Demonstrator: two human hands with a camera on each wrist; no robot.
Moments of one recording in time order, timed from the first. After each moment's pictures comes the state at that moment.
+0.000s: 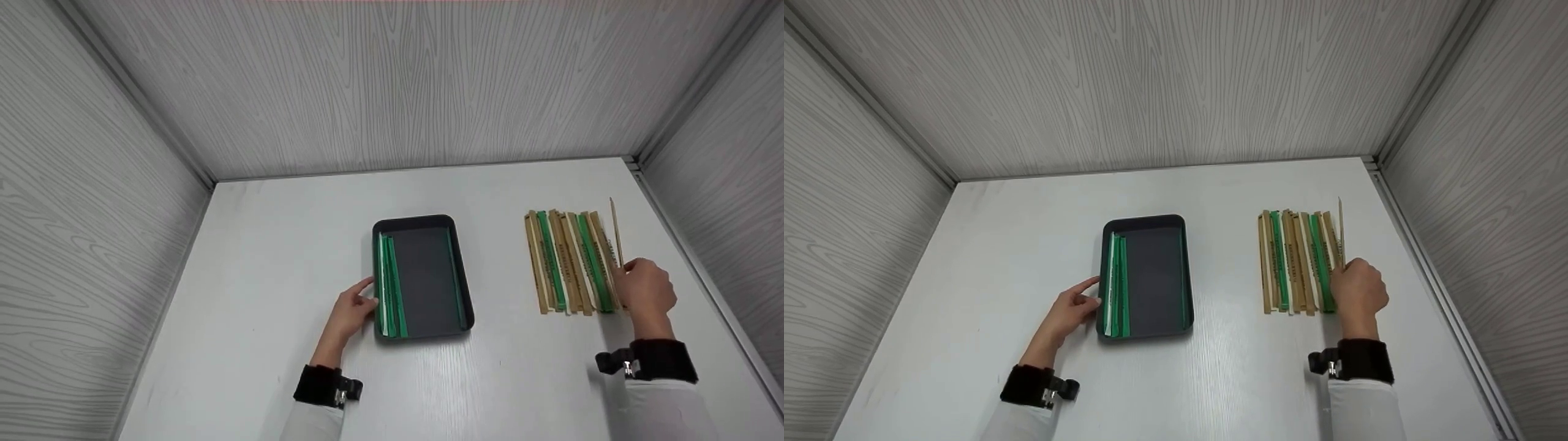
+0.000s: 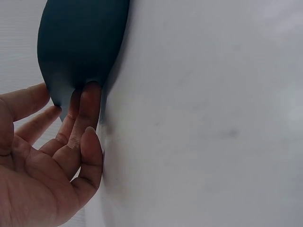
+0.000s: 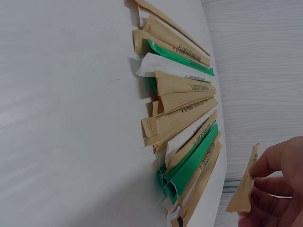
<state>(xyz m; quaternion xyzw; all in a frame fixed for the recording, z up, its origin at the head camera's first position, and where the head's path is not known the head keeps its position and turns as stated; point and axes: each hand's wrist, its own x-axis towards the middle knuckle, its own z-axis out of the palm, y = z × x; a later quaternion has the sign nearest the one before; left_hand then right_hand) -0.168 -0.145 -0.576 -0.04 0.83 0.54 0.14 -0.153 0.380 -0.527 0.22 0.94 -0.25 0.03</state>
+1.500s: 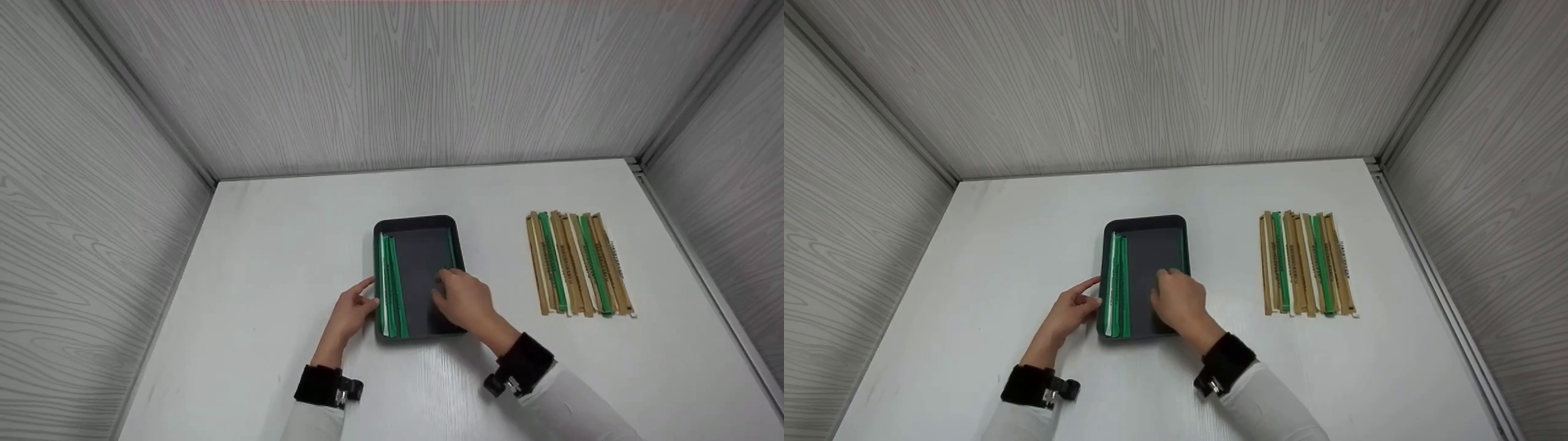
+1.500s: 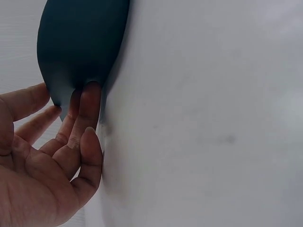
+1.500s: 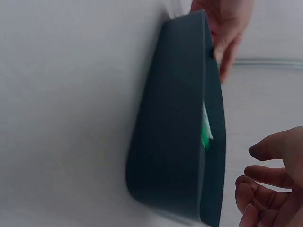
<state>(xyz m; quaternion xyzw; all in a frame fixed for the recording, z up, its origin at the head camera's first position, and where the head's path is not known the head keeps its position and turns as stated) -0.168 -0.145 -0.578 -0.05 0.83 0.54 0.14 -0.160 0.102 -0.537 -0.12 0.97 -0.22 -0.04</state>
